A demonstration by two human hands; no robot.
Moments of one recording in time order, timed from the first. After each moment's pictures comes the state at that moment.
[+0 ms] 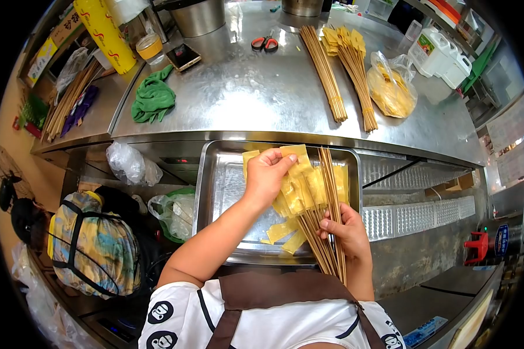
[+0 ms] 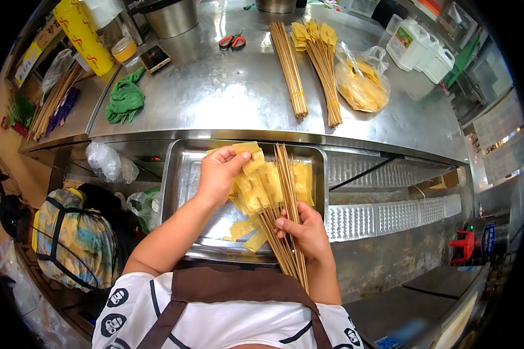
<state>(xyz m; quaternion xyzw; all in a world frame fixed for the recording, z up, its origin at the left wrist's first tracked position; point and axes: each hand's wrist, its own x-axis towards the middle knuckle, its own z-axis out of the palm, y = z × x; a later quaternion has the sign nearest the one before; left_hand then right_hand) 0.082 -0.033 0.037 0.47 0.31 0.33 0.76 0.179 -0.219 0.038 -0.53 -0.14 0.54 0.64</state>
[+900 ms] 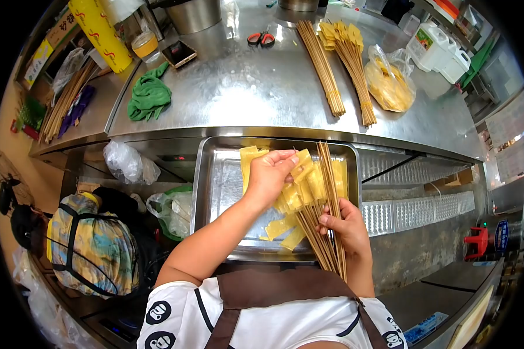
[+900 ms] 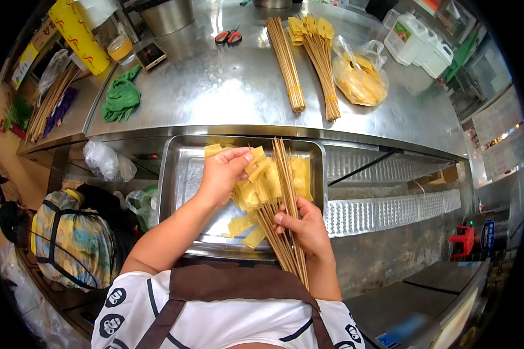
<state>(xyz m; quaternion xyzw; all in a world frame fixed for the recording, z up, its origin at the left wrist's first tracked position) 0.081 -0.039 0.031 0.49 0.35 0.27 0.75 0.179 -0.218 0.033 -0.53 -0.16 0.54 0.64</state>
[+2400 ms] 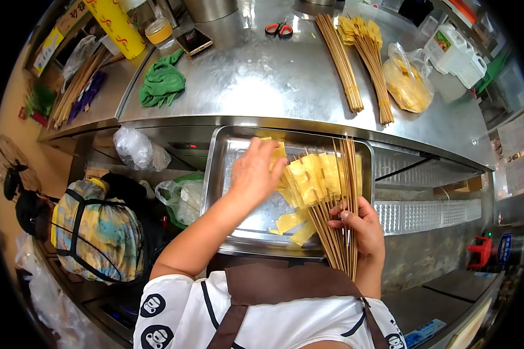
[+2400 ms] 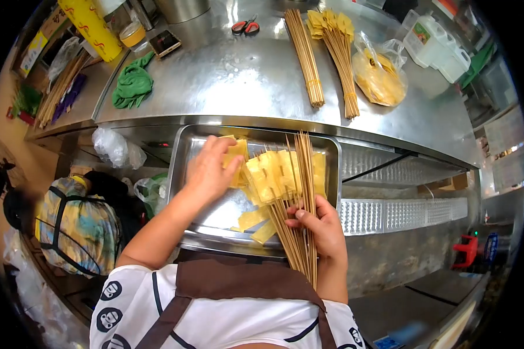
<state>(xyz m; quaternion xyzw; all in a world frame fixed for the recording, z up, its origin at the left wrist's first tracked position) 0.036 -0.019 0.031 0.87 0.38 0.23 0.19 0.181 -0.223 0.041 -0.54 -0.16 0.52 0.65</state>
